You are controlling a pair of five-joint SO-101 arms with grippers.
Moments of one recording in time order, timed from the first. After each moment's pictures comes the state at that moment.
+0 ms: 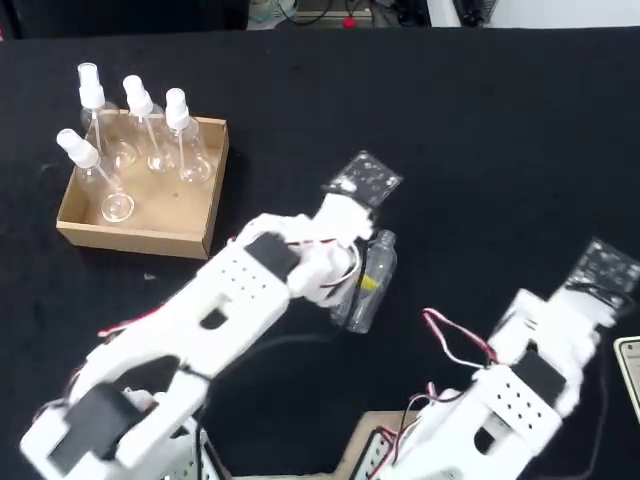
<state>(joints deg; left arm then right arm) 35.6 -16.5 30.3 49.5 -4.2 48.3 -66.6 80.9 39.7 11.5</state>
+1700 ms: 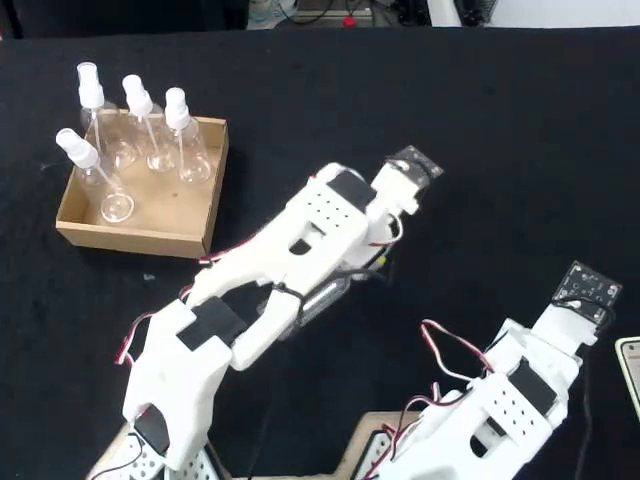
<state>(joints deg) 36.6 24.7 -18.1 79.8 -7.5 50.4 -66.6 89.6 39.7 15.5</state>
